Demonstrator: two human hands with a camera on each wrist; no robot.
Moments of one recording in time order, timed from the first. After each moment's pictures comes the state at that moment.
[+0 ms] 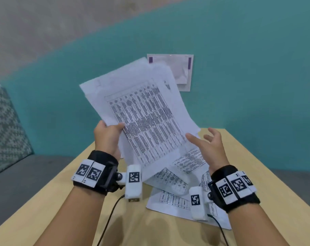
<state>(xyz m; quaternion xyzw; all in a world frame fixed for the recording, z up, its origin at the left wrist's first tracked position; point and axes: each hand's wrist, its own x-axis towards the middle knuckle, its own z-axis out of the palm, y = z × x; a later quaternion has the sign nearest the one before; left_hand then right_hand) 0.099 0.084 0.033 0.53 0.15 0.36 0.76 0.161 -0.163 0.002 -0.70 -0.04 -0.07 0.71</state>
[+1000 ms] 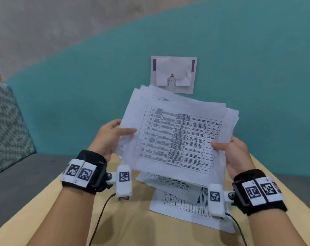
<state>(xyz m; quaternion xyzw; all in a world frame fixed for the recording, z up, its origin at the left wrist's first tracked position) 0.084 0.108 0.037 0.65 0.08 0.19 0.73 0.173 -0.206 0.007 -0.61 -0.06 -0.05 0.79</state>
